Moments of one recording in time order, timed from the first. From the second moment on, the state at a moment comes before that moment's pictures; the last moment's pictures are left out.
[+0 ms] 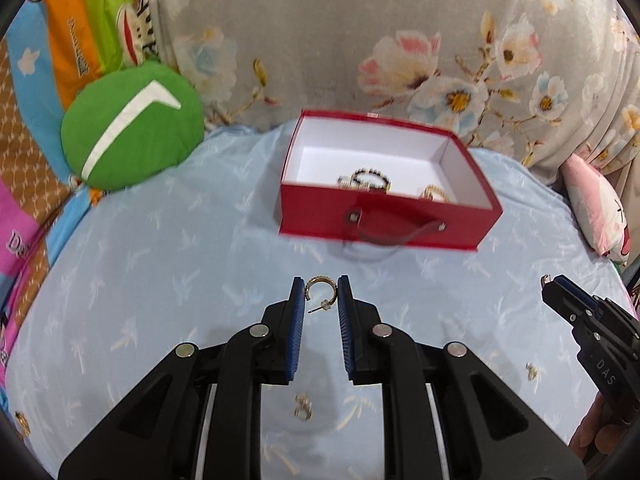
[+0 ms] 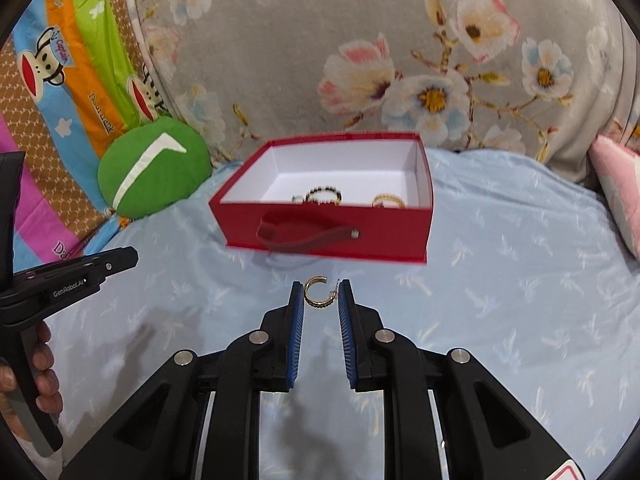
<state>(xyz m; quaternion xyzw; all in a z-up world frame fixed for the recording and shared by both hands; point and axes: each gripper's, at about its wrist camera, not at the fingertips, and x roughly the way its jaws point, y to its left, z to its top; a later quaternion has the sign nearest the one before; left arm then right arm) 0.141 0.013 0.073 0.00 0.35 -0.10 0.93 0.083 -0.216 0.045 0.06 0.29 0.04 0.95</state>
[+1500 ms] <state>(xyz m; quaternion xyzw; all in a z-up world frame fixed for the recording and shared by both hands) 0.400 -0.072 0.091 0.03 0.33 -0.08 0.94 0.357 -0.240 0.075 0.05 0.28 0.05 0.96</state>
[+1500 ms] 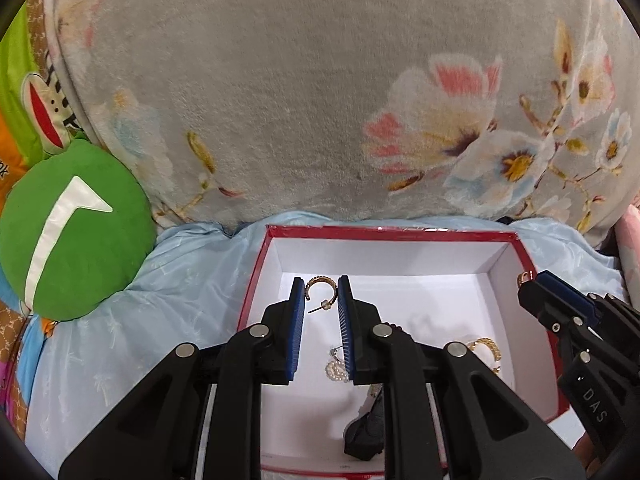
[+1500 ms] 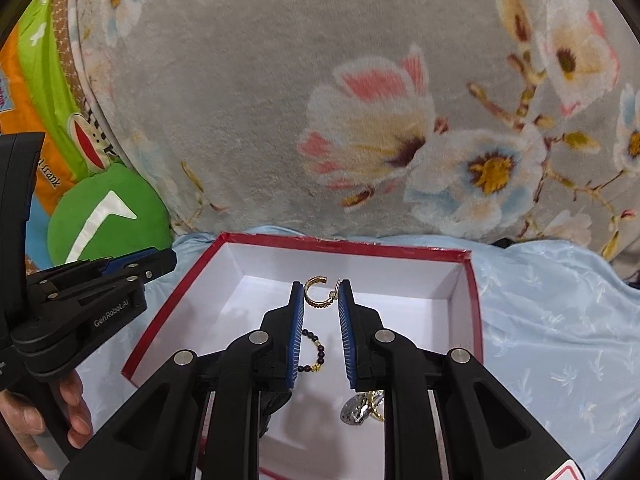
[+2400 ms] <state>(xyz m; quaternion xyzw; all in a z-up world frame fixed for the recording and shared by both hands) 0.326 -0.049 0.091 0.06 0.34 -0.05 0.94 0.249 -0.250 0.082 0.05 0.24 0.04 0.97</state>
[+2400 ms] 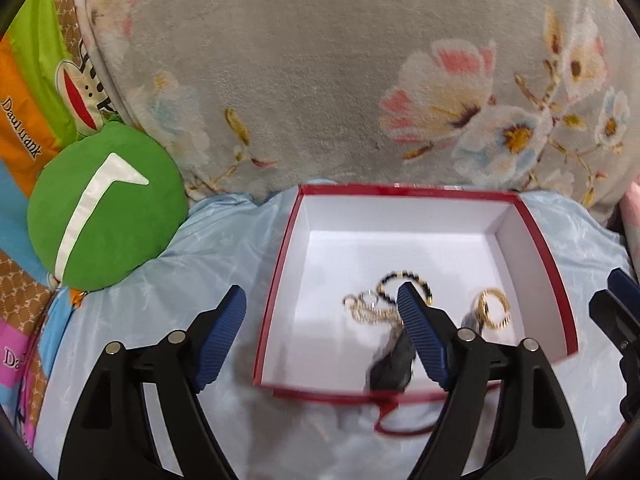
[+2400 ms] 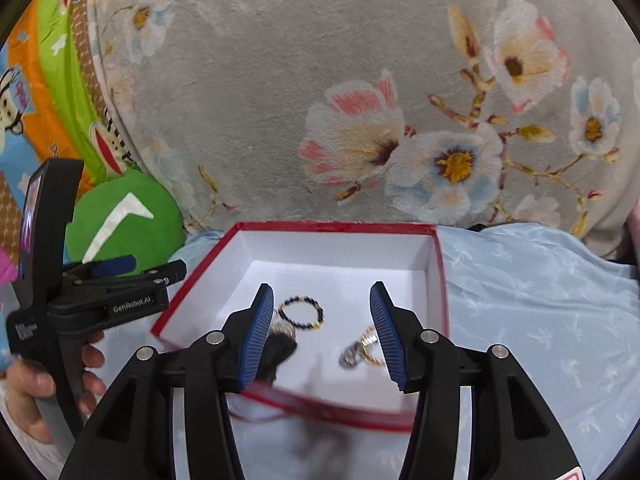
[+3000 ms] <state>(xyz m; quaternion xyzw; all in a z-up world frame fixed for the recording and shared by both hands) 0.205 -0.020 0.043 0.06 0.40 -0.04 0.91 0.095 -0.245 0.023 0.06 0.31 0.00 0.95</state>
